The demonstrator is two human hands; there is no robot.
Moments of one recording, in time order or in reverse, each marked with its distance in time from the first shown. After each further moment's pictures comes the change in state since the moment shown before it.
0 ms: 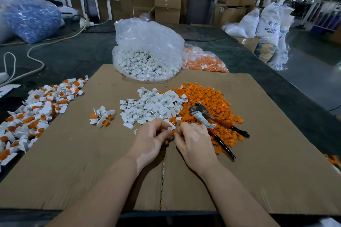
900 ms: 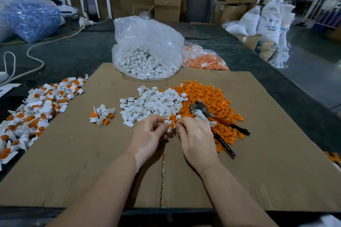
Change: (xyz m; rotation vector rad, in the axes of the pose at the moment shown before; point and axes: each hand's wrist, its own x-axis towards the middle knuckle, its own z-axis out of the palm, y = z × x) left_hand 0.002 0.001 0.001 -0.238 0.057 -0.091; right_hand -0.001 -0.003 -0.001 0.099 0.217 -0.010
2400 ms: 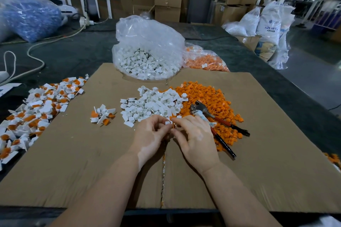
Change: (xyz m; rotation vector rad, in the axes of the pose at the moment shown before) left_hand 0.002 0.000 0.001 0.099 0.011 0.049; right_hand 0.002 0.000 -0.004 -0.042 -0.056 -0.084
